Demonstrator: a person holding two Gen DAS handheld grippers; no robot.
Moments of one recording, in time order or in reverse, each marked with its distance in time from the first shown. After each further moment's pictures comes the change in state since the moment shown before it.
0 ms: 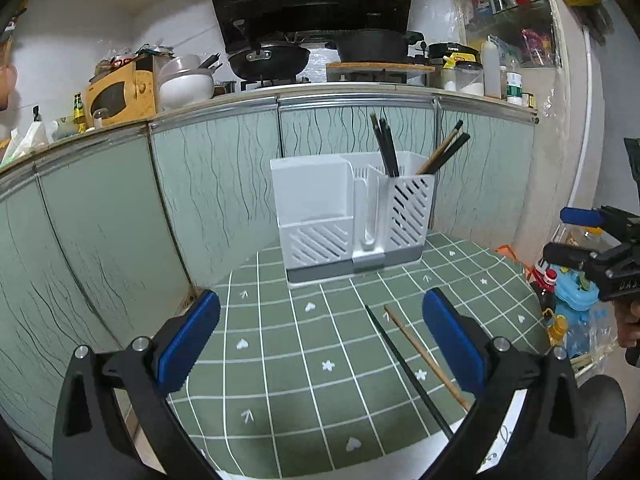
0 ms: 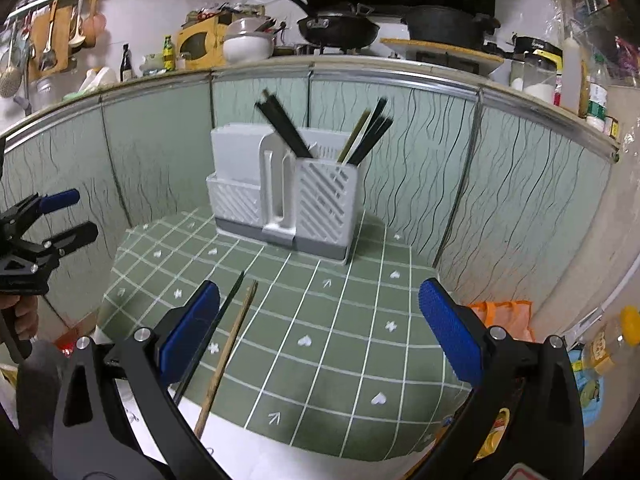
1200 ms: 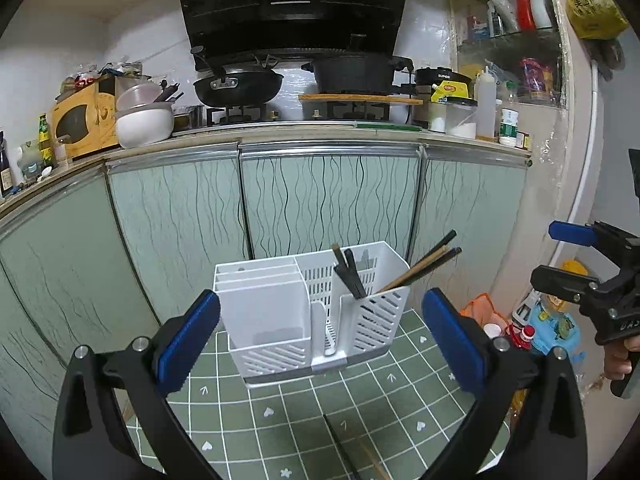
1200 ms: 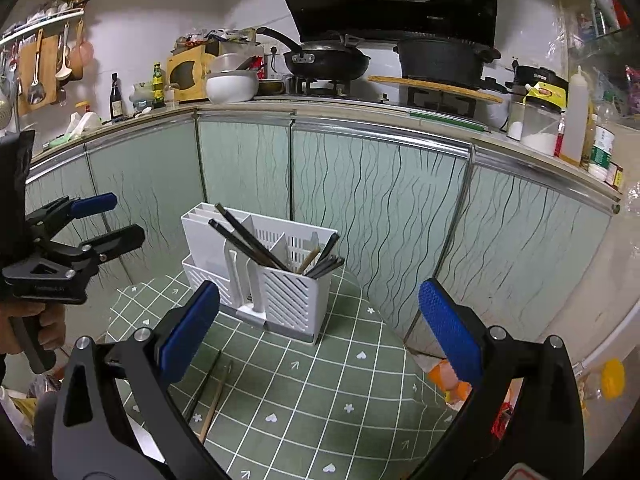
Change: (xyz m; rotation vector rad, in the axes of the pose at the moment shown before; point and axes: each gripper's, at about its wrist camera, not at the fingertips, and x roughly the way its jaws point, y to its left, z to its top) left arm 0.050 -0.029 0.144 -0.014 -0.032 -0.089; right arm -0.011 -0.044 0.129 0.010 -0.059 -0.014
